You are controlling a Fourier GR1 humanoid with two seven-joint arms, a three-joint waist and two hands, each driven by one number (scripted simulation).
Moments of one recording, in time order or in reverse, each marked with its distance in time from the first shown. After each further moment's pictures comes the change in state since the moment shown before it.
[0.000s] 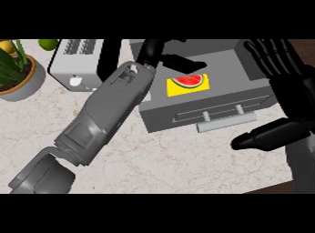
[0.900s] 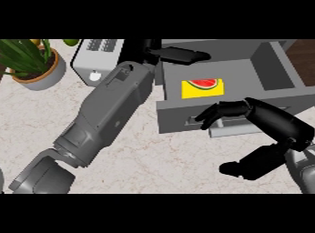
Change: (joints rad) left arm 0.027 0.000 0.056 -0.070 0.250 0.038 -0.221; right arm 0.060 -0.187 0.257 -0.018 0.139 0.316 0.103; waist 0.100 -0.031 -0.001
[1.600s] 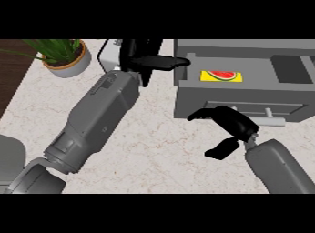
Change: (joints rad) left arm 0.126 0.039 0.049 -0.072 0.030 -0.098 -0.067; right arm -0.042 0.063 0.171 0.536 0.511 -0.229 -0.259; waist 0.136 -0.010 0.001
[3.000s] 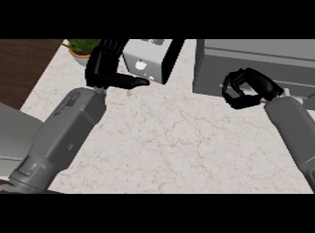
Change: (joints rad) left arm 0.268 0.154 -0.027 -0.247 0.014 -0.194 0.063; right arm -0.379 -0.045 -0.306 0.690 -0.102 -0.038 -0.354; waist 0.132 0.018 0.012
